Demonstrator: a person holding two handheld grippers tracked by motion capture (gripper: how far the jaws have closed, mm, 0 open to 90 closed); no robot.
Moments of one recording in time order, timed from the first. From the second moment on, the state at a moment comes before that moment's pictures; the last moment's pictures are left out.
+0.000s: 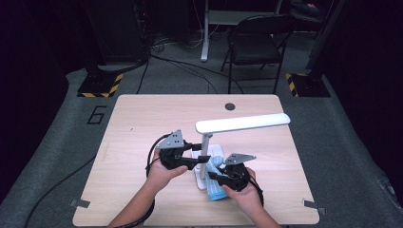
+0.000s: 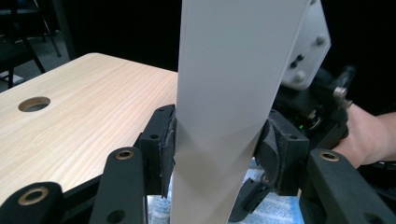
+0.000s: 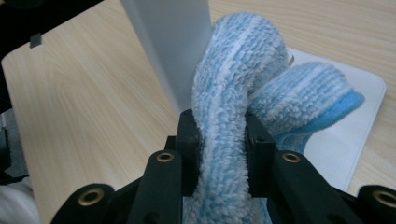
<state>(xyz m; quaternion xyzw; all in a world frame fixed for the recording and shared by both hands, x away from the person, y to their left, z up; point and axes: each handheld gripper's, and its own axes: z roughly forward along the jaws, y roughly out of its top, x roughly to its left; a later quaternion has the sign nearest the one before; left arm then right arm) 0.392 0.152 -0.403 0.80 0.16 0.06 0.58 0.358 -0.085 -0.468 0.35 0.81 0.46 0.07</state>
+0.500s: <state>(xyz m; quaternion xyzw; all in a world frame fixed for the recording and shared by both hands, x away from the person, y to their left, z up) 0.393 0.154 -0.401 0.80 0.17 0.04 0.58 0.351 -0.089 -0.444 0.33 0.80 0.49 0.09</state>
